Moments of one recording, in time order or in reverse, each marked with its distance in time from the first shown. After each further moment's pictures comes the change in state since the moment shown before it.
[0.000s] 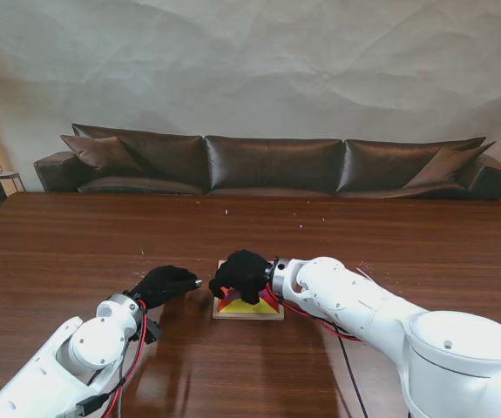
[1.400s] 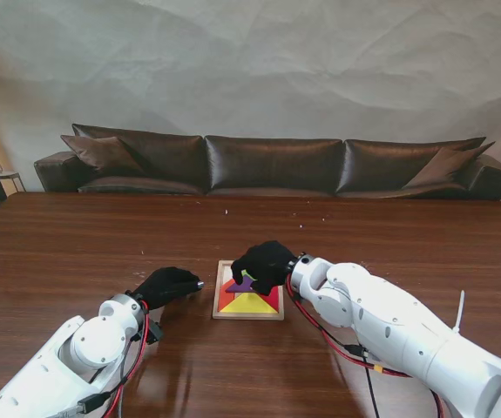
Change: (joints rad) left arm -0.019 0.001 0.016 0.029 -0.018 -0.015 -0.017; right arm -0.236 0.298 0.504 -0.586 0.040 0.216 0.504; left_hand 0.011 0.000 -0.010 0.001 0.000 0.002 0.000 0.000 0.004 0.007 0.000 0.000 0.001 0.004 0.010 0.000 0.008 0.001 0.000 0.001; right_hand -0.102 0.423 0.000 0.109 -0.017 0.006 0.016 -0.251 0.032 0.009 0.174 0.274 0.021 0.018 0.452 0.224 0.000 0.111 0.104 0.064
